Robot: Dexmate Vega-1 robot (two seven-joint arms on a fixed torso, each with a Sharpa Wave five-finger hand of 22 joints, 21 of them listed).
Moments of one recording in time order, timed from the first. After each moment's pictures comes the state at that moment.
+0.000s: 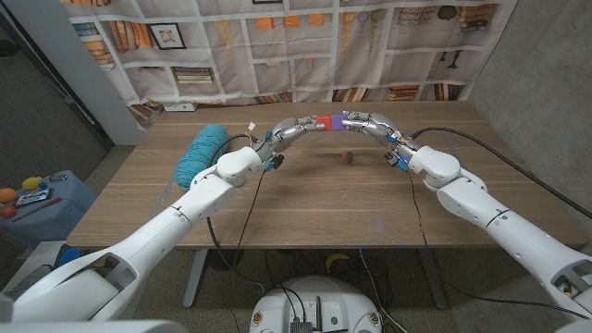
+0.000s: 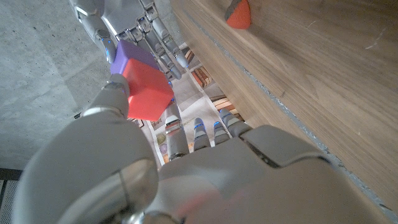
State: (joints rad) left arm 0.72 0.56 0.58 -1.60 -0.41 -0.06 -0.10; left_hand 0.73 -0.01 0.34 -0.15 0.20 0.68 -0.01 0.18 0.20 0.06 0.03 0.18 0.17 -0.10 0.10 0.17 0.17 0.01 0.03 0.18 0.17; right arm -0.79 -0.69 -0.48 -1.53 0.43 0.27 0.20; right_hand 0.84 0.04 0.38 -0.16 0.17 0.71 -0.11 0.65 0.22 0.19 -0.05 0.22 0.21 0.05 0.00 0.30 0.28 0.39 -0.02 0.19 0.16
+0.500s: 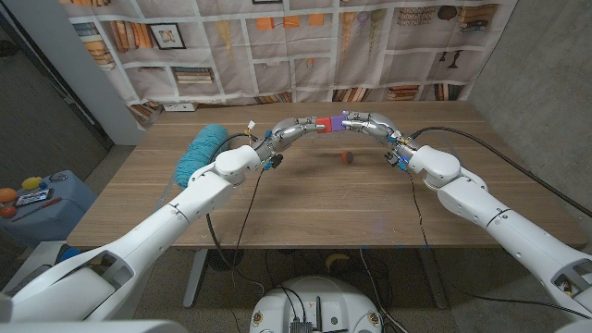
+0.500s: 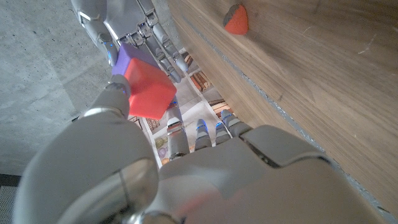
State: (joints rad) left arm 0.71 0.58 0.58 -1.62 -0.43 -0.03 -0.12; left_hand 0.72 -0.02 0.34 -0.16 0.20 0.61 0.01 0.18 0.20 0.02 0.06 0.18 0.17 -0.12 0.12 0.17 0.17 -0.01 0.05 0.18 0.17; right arm -0.79 -0.69 -0.48 -1.53 0.43 0.26 0.20; right_hand 0.84 0.04 0.37 -0.16 0.17 0.71 -0.11 0.65 0.22 0.19 -0.05 0.22 0.21 0.05 0.00 0.30 0.29 0.39 -0.02 0.19 0.16
